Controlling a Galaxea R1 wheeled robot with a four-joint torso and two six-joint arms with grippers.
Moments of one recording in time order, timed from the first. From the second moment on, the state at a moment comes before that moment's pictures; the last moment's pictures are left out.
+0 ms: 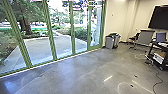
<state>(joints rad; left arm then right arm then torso) 1.43 3.06 -2.75 0.01 0.17 0.00 -1.56 2.98 -2.63 -0.20 -0.02 0.23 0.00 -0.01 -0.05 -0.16</state>
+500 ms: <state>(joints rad) 1.43 3.06 -2.75 0.01 0.17 0.00 -1.56 2.98 -2.63 -0.20 -0.02 0.23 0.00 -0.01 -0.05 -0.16</state>
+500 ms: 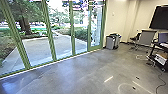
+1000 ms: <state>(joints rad) 1.43 3.05 -2.75 0.01 0.17 0.00 -1.57 2.98 -2.63 -0.20 -0.02 0.23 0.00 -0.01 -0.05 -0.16</state>
